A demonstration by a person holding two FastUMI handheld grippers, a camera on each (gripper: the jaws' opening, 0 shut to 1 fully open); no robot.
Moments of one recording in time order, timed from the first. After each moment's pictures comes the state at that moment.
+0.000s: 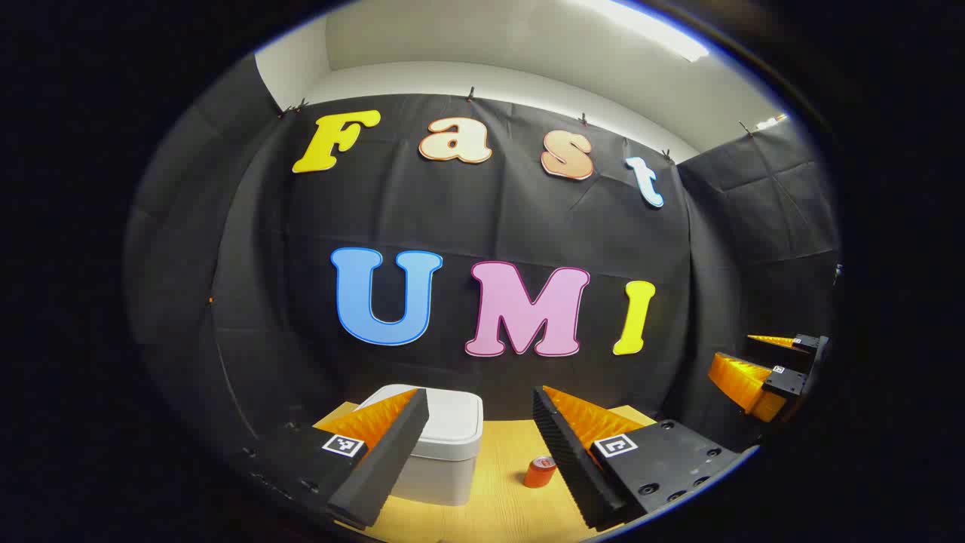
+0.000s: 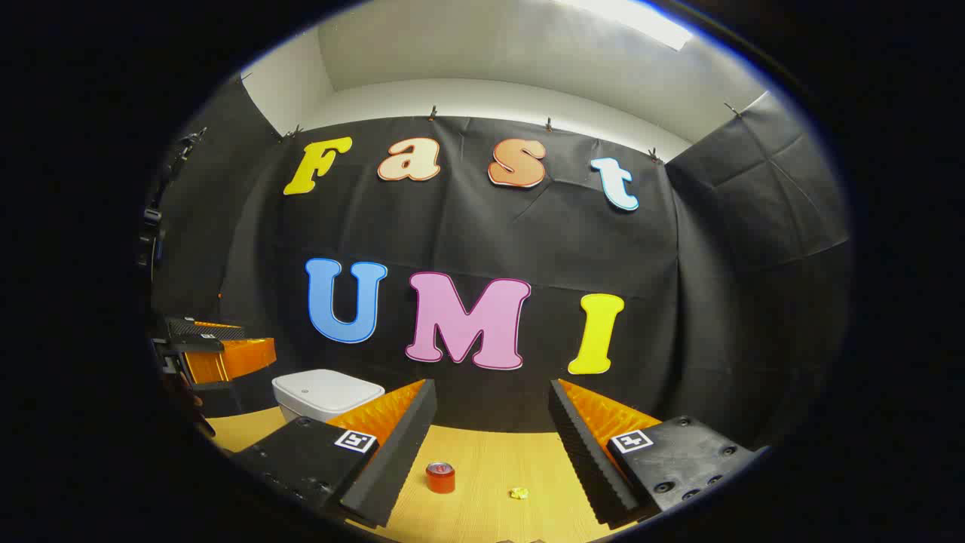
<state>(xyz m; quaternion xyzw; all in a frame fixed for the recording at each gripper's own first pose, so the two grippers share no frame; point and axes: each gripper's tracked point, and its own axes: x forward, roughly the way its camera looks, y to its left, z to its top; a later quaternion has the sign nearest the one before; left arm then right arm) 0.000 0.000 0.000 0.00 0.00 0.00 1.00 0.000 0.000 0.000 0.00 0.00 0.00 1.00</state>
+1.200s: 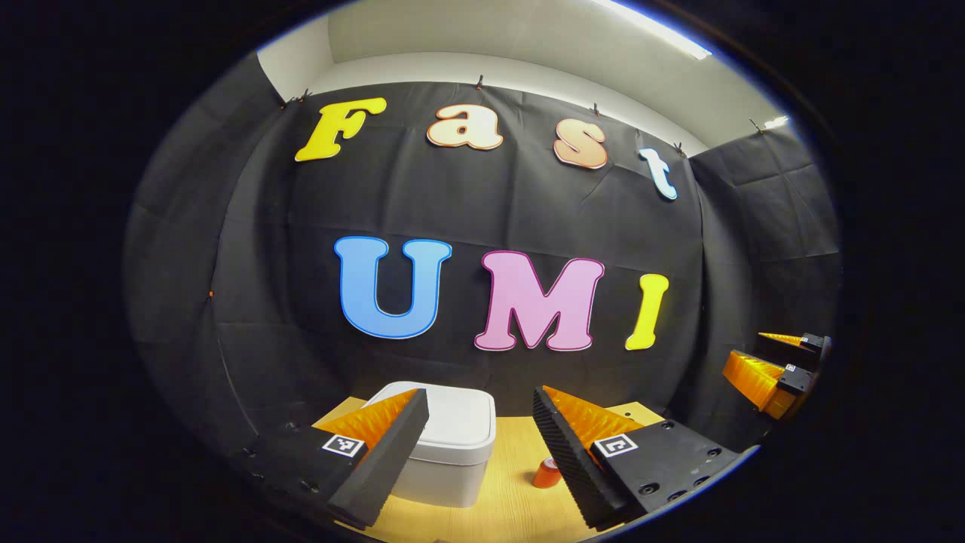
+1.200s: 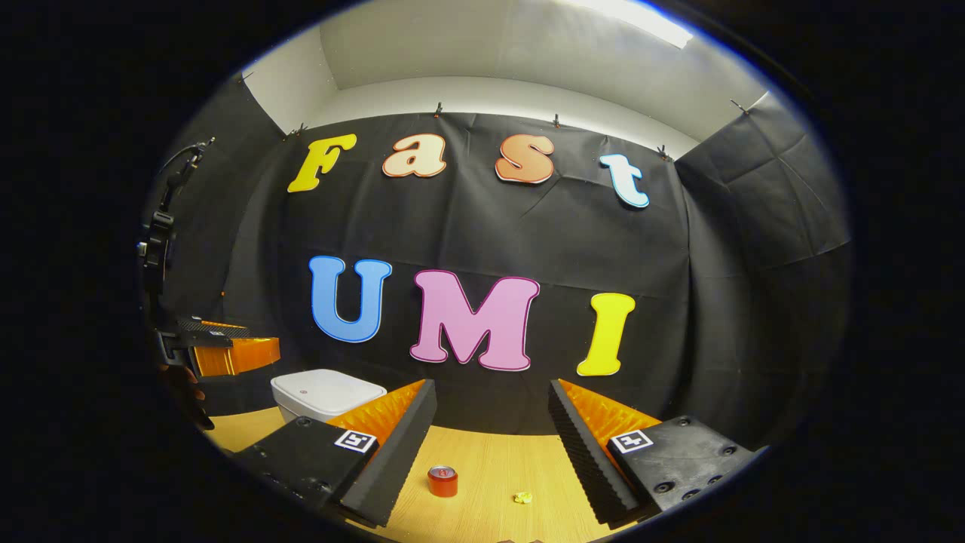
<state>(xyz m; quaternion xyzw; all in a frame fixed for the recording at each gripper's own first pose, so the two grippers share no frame) 0.031 0.020 -0.008 0.00 0.02 0.01 1.00 0.023 0.002 -0.005 0.00 0.00 0.02 1.00</state>
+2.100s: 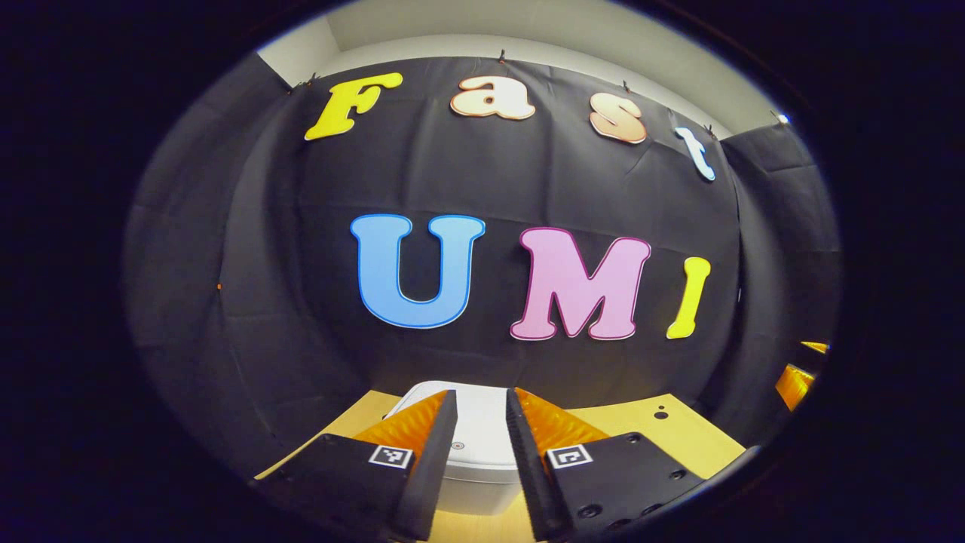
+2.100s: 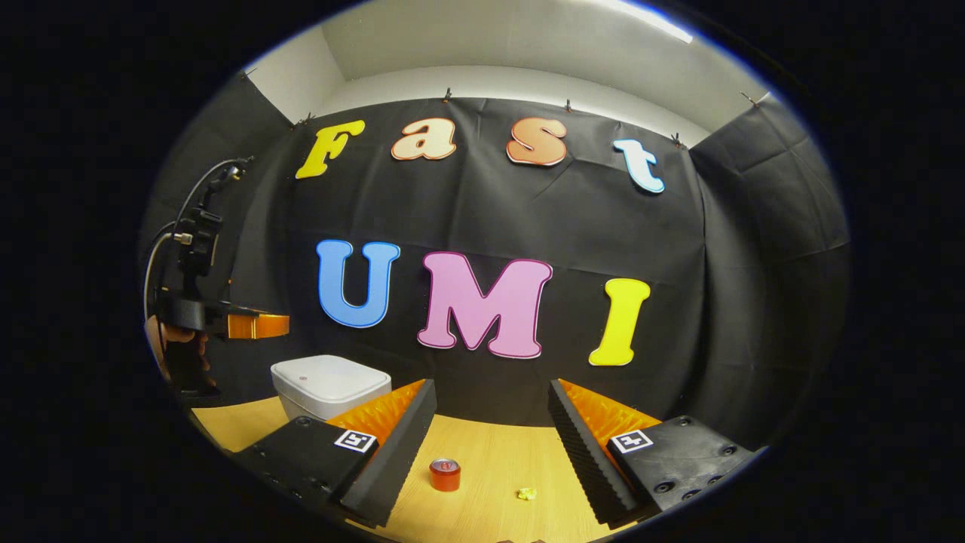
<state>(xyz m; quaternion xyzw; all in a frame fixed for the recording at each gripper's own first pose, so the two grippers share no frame) 0.106 0.080 -0.031 0.00 0.07 0.06 1.00 0.044 0.008 -0.039 0.00 0.04 0.04 1.00</state>
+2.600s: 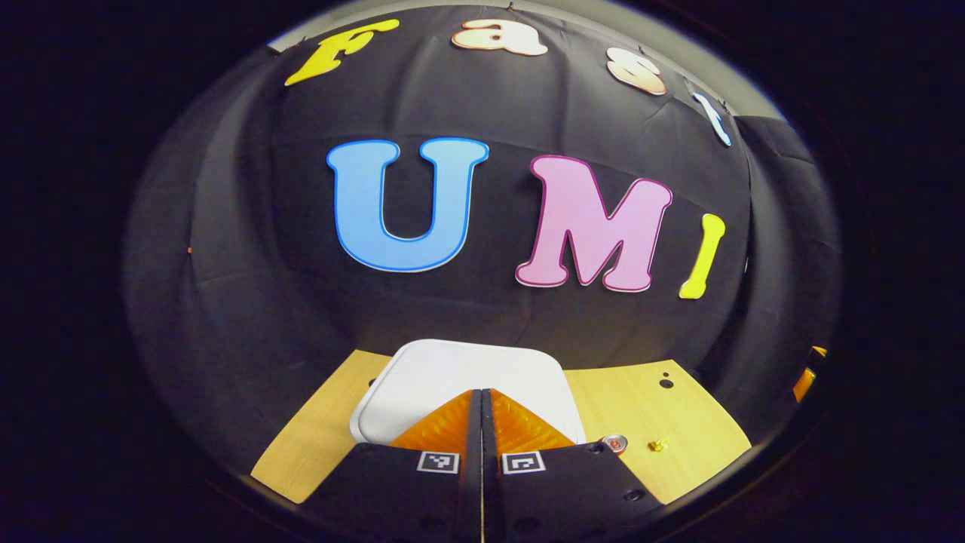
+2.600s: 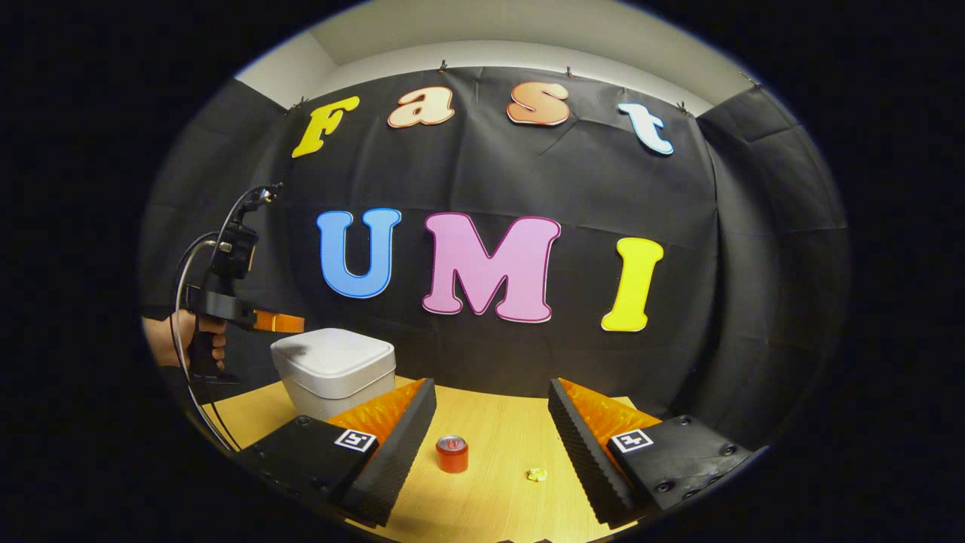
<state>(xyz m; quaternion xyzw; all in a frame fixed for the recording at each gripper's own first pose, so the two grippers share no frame) 0.164 0.098 -0.113 -0.02 0.20 0.03 0.98 0.056 0.004 -0.086 0.01 0.11 0.06 0.99</state>
